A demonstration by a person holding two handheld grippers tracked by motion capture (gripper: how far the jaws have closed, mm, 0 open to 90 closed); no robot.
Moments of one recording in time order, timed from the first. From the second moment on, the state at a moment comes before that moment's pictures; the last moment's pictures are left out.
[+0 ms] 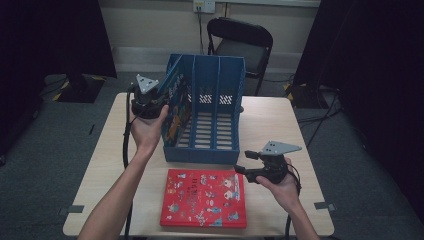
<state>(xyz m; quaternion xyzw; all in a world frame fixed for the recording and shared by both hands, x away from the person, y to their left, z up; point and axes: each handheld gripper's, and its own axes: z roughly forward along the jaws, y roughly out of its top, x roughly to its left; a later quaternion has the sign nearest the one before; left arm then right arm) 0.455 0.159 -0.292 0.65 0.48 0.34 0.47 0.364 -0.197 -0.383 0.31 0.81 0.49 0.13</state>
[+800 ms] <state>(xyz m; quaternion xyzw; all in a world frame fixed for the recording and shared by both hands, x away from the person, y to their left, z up) 0.453 0.160 -0.297 0.61 0.53 0.38 0.46 0.364 -0.195 -0.384 0.30 0.81 0.48 0.13</state>
